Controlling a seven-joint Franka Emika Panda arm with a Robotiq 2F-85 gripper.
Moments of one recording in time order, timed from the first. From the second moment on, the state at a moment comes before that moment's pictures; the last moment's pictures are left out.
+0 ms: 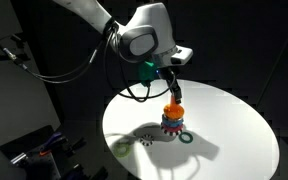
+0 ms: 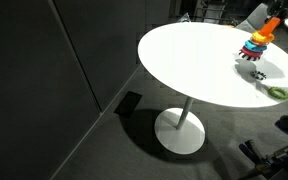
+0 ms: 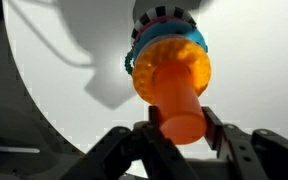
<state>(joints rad) -0.10 0.21 -0.28 -2.15 -0.01 2.69 0.33</state>
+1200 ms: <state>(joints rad) -0.04 0.21 -0.20 -2.20 -0.10 2.67 0.39</state>
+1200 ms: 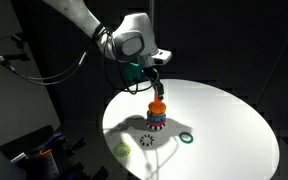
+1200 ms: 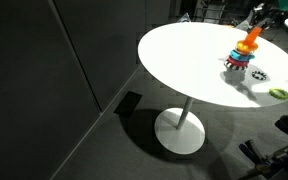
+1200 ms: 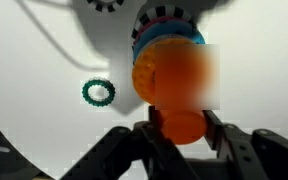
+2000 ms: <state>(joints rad) -0.05 0.14 -0.21 -2.22 -0.15 2.64 0.41</state>
